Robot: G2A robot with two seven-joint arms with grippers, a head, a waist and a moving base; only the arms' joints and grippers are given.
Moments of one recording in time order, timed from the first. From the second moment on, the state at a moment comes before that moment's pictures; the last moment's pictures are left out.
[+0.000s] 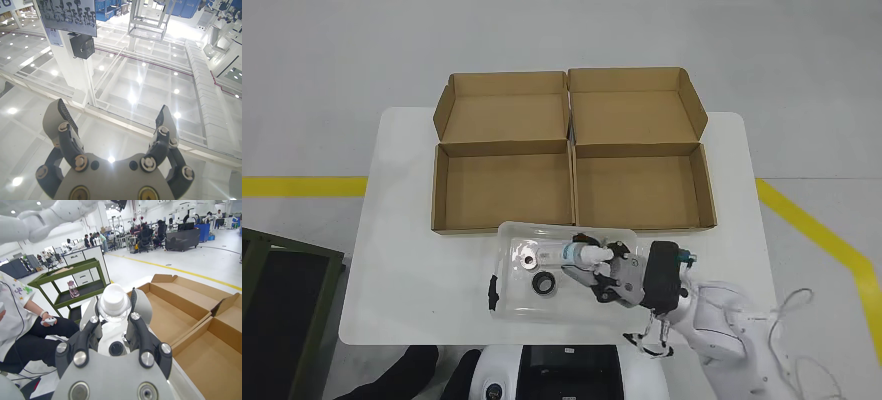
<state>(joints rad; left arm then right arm) -0.37 -0.34 -0.25 -1.16 3.07 0.41 0.06 -1.50 -1.20 1.25 -2.07 -0.94 -0.74 0.12</state>
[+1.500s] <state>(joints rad) -0.37 -0.34 -0.25 -1.16 3.07 0.41 0.06 -1.45 -1.19 1.34 -2.10 -0.98 -0.64 0.04</state>
